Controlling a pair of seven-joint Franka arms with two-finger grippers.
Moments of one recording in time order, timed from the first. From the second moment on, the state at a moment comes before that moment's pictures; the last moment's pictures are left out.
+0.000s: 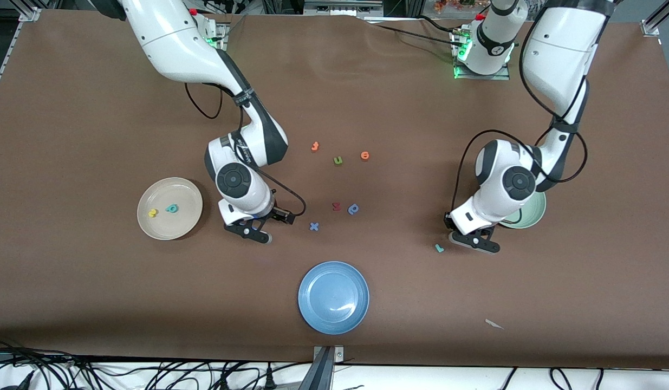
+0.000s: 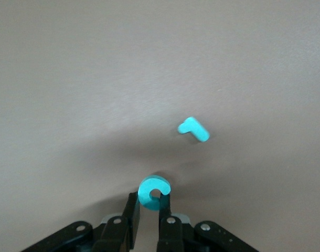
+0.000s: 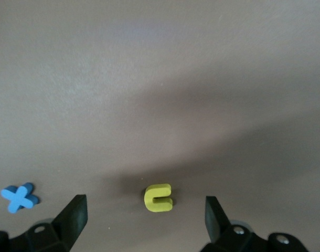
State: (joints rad) left arm -0.18 0.58 -0.02 -1.85 -0.04 2.49 0.11; right arm 0.55 0.78 -0.05 -1.52 0.10 2.27 0.77
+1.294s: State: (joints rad) left arm 0.02 0.32 0.05 -2.13 -0.01 2.31 0.47; right arm 0.56 0.80 -0.05 -1.53 0.10 2.28 0.74
